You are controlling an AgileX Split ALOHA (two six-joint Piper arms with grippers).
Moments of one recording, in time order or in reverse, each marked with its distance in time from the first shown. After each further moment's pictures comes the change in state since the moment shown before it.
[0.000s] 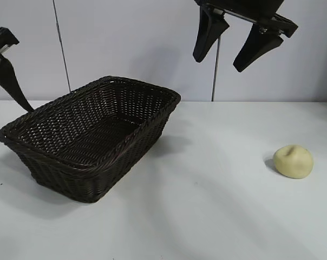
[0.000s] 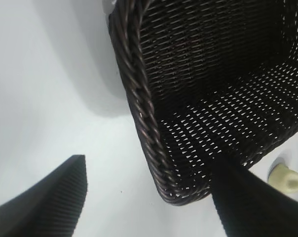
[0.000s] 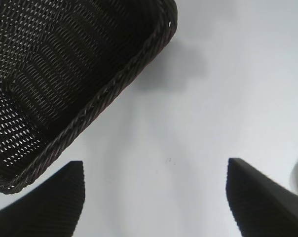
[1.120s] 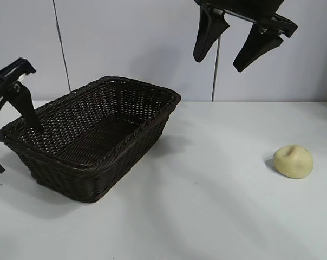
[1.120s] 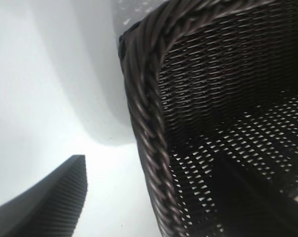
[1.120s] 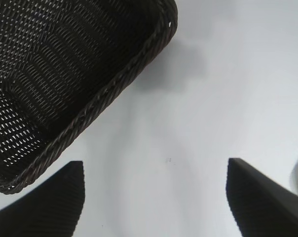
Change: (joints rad) left arm -0.076 0.308 0.000 -0.025 -0.183 0.004; right arm 0.000 0.000 0.000 0.000 -0.001 0.000
